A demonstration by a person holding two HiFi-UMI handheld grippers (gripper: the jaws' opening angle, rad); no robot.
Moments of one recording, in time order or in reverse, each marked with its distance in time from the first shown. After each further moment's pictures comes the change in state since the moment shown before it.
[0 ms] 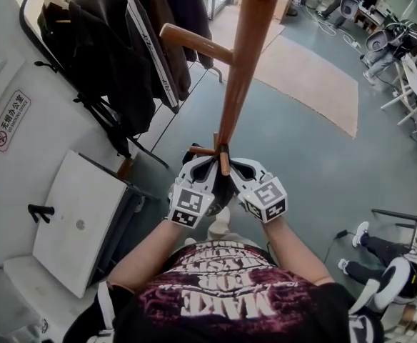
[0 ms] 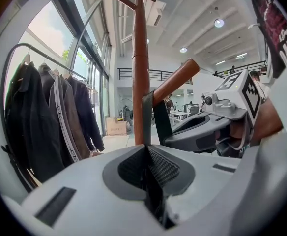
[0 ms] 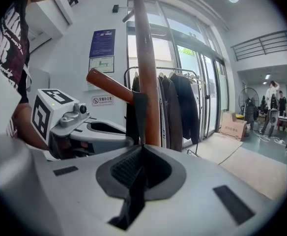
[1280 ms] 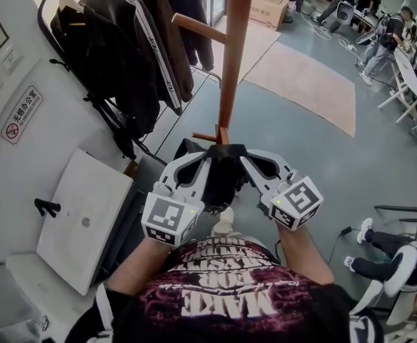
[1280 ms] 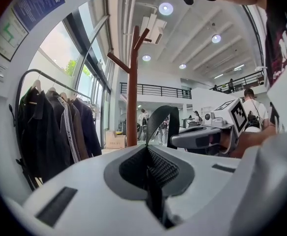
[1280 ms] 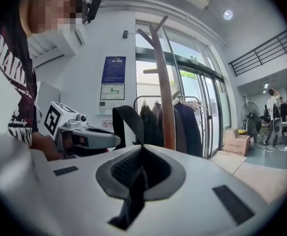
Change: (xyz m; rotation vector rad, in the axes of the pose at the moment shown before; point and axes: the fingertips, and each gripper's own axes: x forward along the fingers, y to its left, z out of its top) left arm -0.128 -0.025 0.114 -0.030 -0.177 -0.006; right arm -0.106 0.058 0.110 -0.021 -0.237 0.020
